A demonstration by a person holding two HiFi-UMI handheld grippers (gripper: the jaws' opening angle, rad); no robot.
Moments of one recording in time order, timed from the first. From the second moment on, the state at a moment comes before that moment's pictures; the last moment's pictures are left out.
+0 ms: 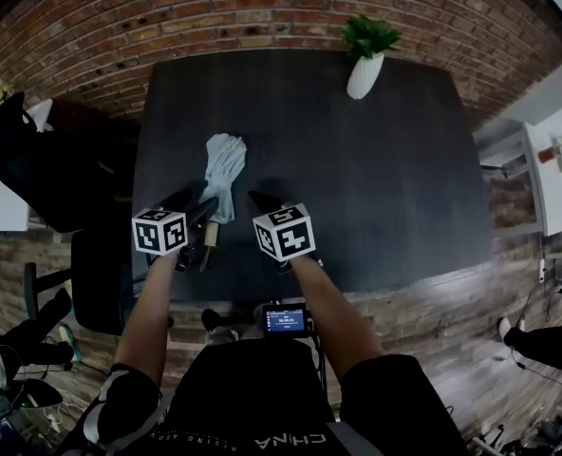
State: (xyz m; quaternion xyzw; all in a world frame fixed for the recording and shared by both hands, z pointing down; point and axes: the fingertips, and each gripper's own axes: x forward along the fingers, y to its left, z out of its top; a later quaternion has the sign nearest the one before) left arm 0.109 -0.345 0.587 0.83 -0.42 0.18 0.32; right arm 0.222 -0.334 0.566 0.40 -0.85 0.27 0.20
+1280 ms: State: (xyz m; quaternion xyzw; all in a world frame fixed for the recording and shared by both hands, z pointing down) left arm 0.085 -0.241 0.504 0.91 -0.32 0.03 0.26; right arm 0.190 -0.252 0.509 0.45 -0.84 0.24 0.16
